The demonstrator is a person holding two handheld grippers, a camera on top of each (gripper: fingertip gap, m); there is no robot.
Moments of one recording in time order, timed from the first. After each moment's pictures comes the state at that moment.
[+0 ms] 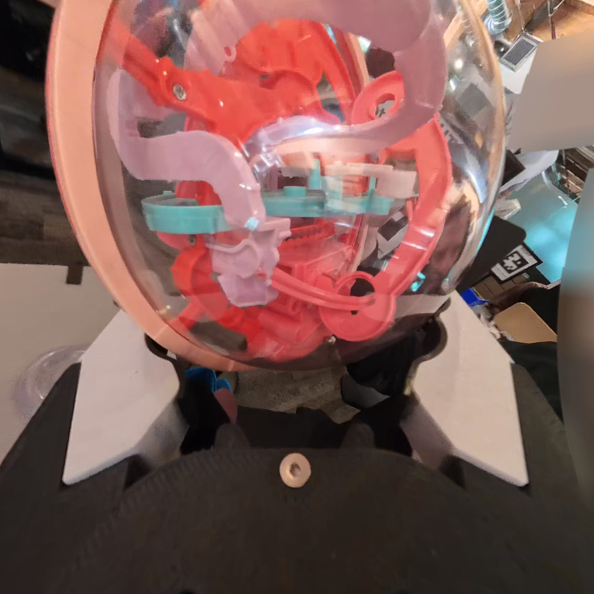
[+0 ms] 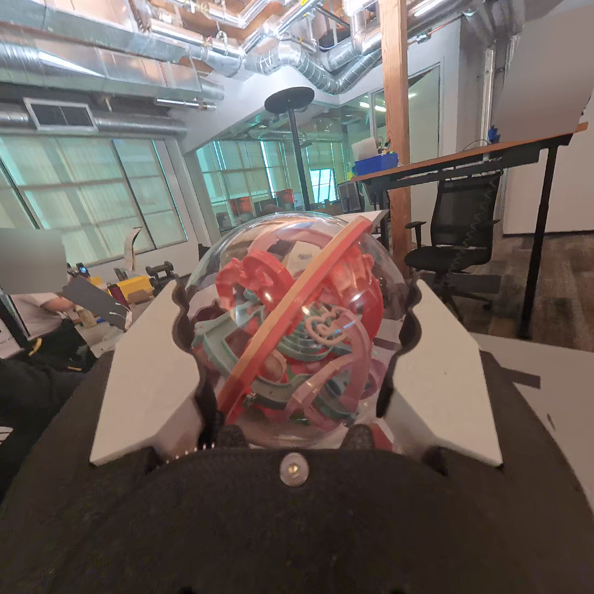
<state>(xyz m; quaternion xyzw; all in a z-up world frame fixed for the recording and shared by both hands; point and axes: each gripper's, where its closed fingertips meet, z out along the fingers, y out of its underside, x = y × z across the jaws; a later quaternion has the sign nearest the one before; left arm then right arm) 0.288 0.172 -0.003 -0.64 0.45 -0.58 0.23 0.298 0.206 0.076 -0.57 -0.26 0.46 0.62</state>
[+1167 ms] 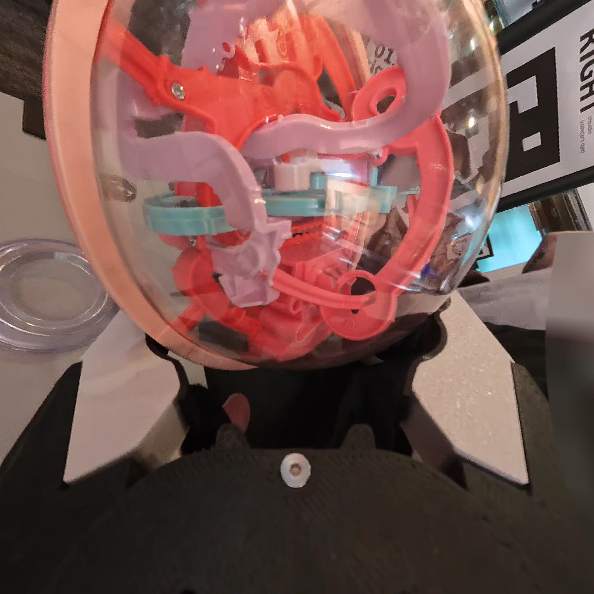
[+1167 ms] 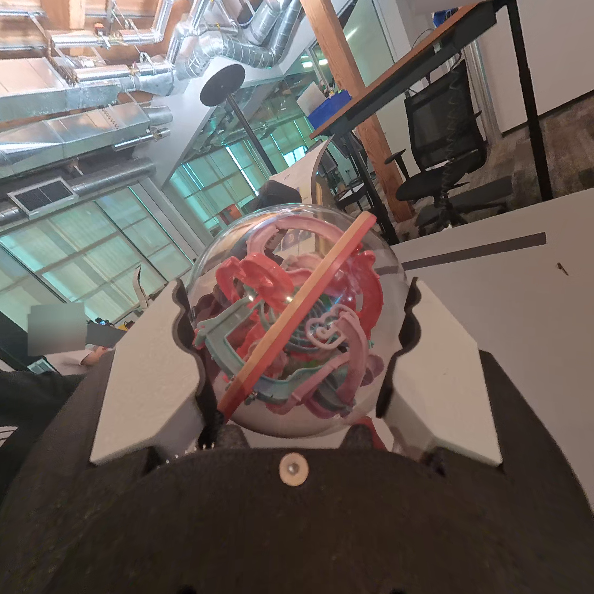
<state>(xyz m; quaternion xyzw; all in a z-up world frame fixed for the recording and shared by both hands) 0.312 0.215 -0.141 -0.71 0.42 -0.57 0.05 0.340 0.265 -0.078 -0.65 -0.14 0.52 0.54</state>
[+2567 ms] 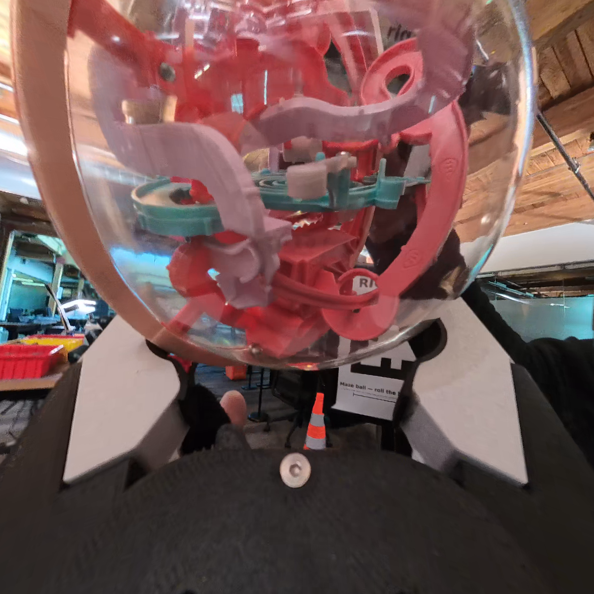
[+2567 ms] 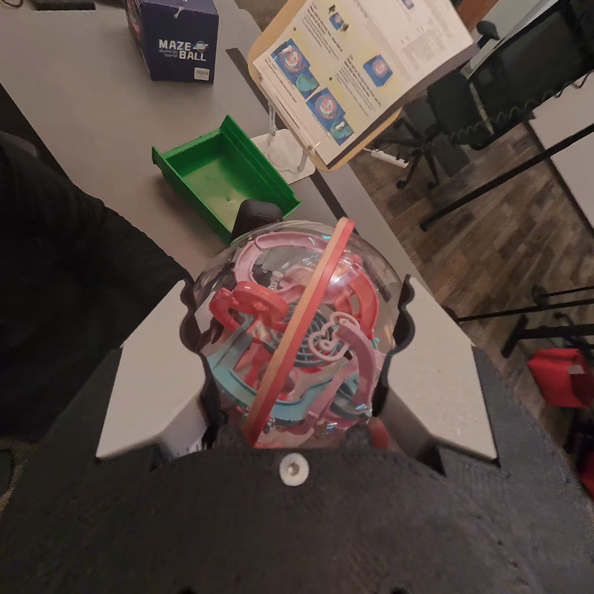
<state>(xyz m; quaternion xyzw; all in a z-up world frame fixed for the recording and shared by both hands) 0.305 0.179 0.053 -0.30 0.30 -0.70 0.57 0.218 0.182 0.114 -0.66 -0.61 0.09 0.42</state>
